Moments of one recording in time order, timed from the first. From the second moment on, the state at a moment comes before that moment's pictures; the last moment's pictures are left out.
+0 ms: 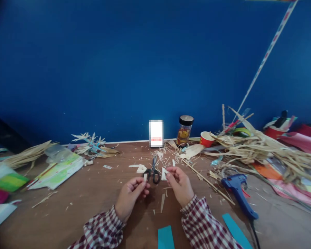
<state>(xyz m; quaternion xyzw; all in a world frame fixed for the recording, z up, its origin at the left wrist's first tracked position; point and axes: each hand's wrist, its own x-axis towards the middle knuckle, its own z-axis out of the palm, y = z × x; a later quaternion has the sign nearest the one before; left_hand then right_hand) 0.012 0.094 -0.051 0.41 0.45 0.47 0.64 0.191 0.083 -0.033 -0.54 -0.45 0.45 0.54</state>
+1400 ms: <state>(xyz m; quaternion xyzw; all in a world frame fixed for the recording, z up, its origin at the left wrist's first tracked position) 0.011 0.095 -0.049 0.33 0.41 0.53 0.66 0.171 0.105 -0.026 -0.56 -0.54 0.51 0.35</state>
